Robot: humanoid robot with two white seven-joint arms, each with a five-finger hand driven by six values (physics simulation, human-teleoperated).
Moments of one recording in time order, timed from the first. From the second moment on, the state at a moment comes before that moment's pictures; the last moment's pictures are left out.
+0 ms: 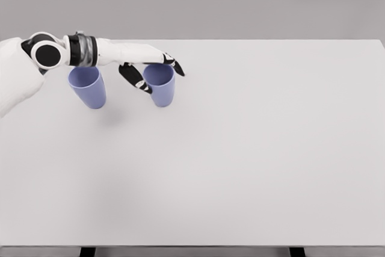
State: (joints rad) left arm -1.11 0.50 -1.13 -0.95 0.05 -0.61 -0.61; right arm -0.02 0.00 -0.07 0.15 0.07 -0.15 0.17
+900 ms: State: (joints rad) left arm -1.13 0.63 -1.10 -1.11 0.20 -0.61 -0.61; right arm -0.02 0.00 -0.07 0.15 0.07 -0.15 0.18
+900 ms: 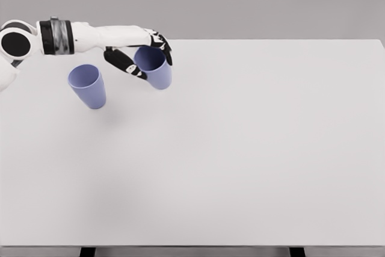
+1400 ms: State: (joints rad) left arm -1.19 0.81 -1.10 -1.23 0.27 -0.61 -0.61; right arm -0.02 0.00 -0.07 0.15 0.07 -0.15 0.17
